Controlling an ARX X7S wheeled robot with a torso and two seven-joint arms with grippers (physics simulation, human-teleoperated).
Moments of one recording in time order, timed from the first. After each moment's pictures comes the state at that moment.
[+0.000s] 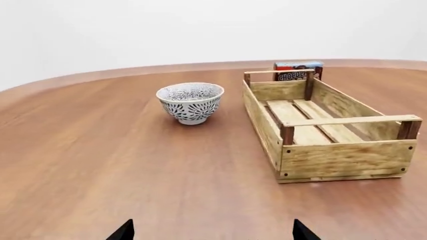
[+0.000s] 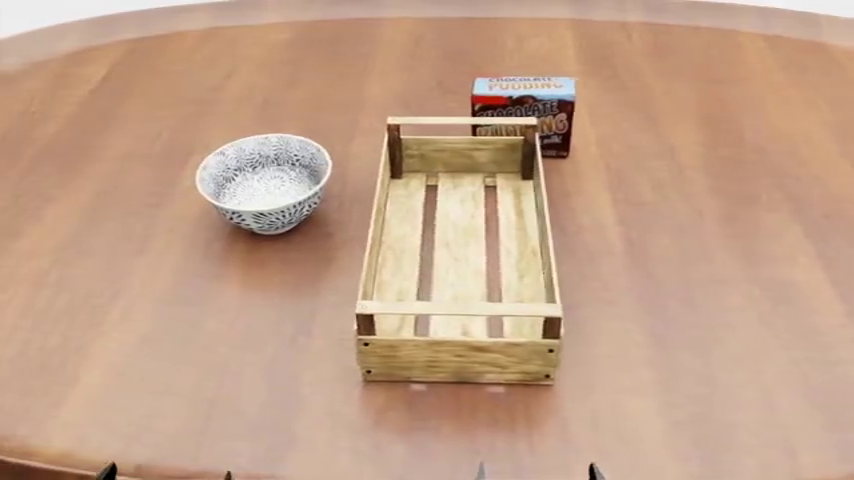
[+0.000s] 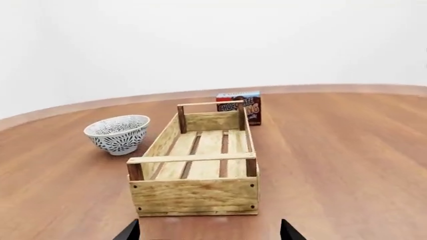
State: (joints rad) left arm -0.02 -0.07 0.11 -0.07 -0.05 0.00 -0.07; right arm -0.01 0.07 -0.11 0.01 0.15 -0.07 0.03
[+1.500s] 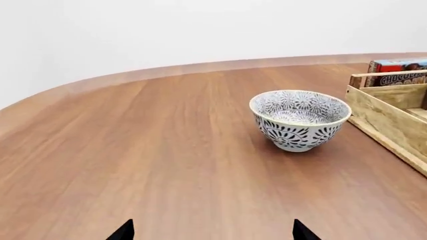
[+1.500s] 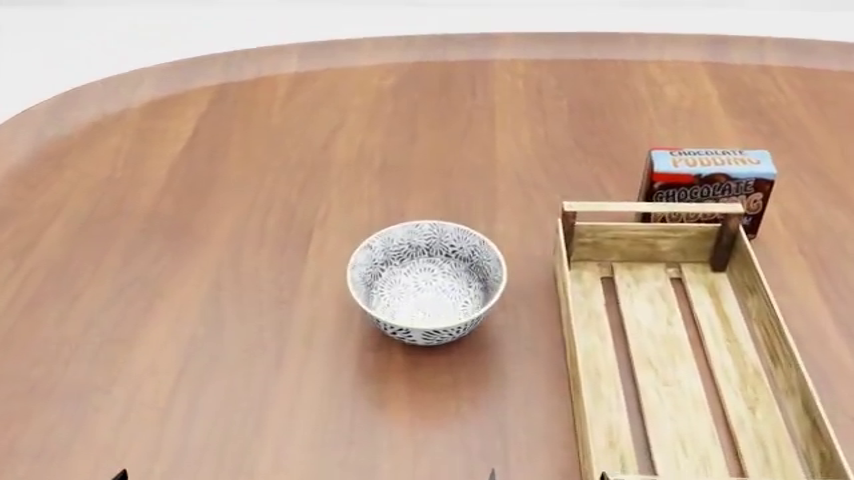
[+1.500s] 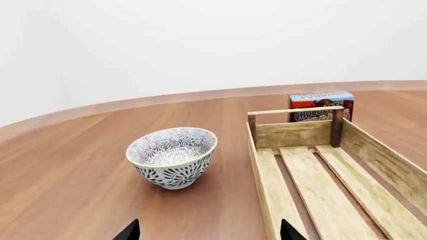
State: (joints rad) left arm -0.04 -0.15 0.22 -0.10 -0.12 0.00 -0.15; right arm -0.01 0.15 -0.18 0.02 0.22 -0.08 0.12
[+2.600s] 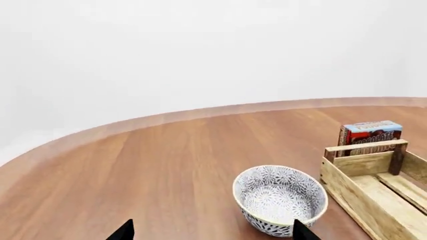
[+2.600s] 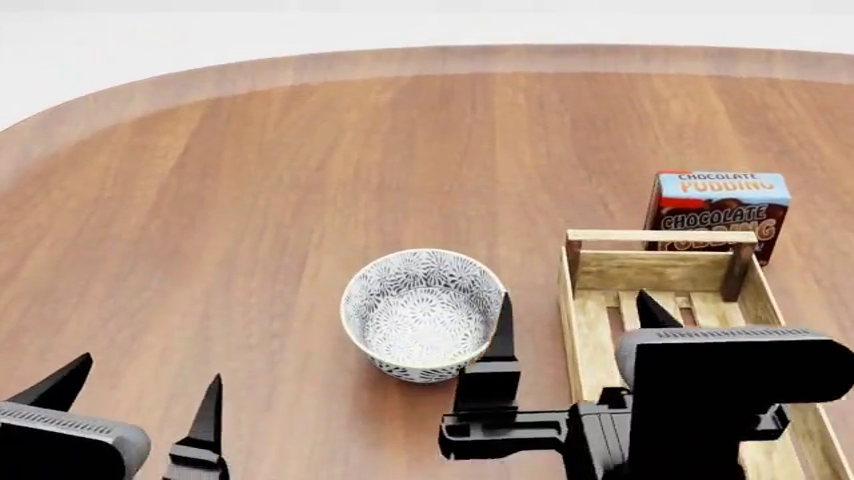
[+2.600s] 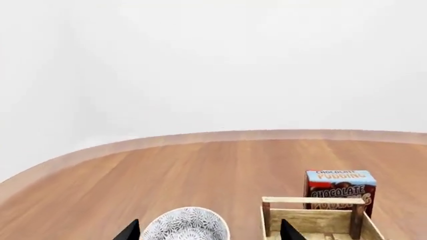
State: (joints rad) left arm -0.15 -0.27 0.18 0.62 -0.33 -0.71 -0.22; right arm 0.34 0.36 -0.04 -0.71 0.71 0.89 0.40
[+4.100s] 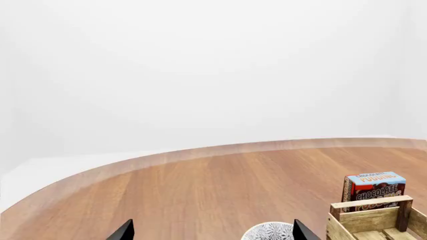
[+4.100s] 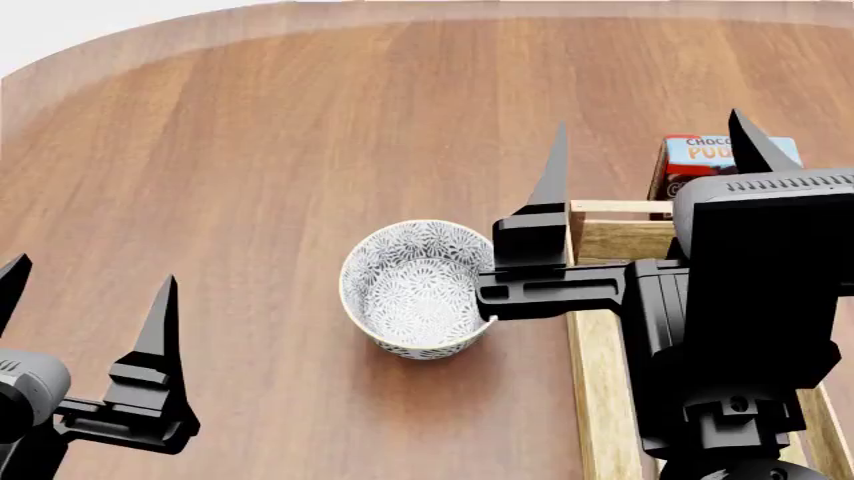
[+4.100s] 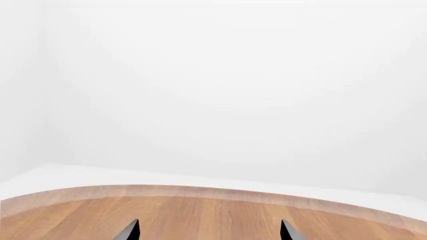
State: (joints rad) left arm -0.27 -0.30 0.12 0.73 -0.40 -0.72 -0.24; right arm 0.65 0.46 -0.05 -0.78 0.73 0.99 0.50
